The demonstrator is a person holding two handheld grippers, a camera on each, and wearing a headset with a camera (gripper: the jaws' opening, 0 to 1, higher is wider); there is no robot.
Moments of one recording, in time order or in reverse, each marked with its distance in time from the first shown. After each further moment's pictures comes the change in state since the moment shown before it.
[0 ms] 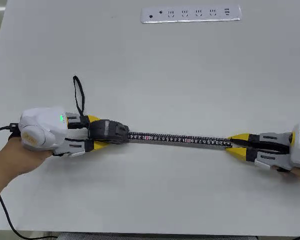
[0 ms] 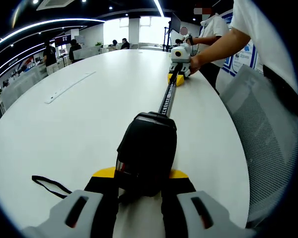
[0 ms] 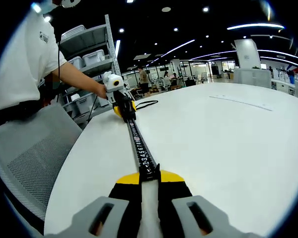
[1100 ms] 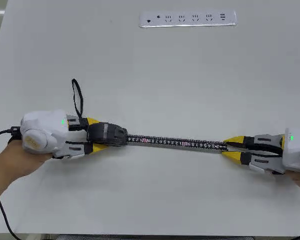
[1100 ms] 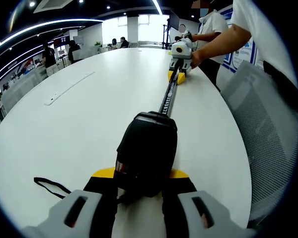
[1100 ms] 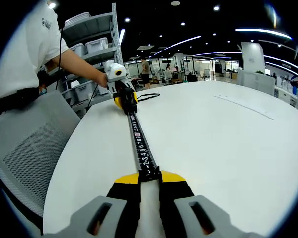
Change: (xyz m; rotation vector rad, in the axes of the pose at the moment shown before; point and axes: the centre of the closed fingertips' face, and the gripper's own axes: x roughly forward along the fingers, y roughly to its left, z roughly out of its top) left arm 0.000 0.000 -0.001 0.024 0.016 0.015; right arm 0.005 0.004 -0.002 -0.083 0.088 -0.022
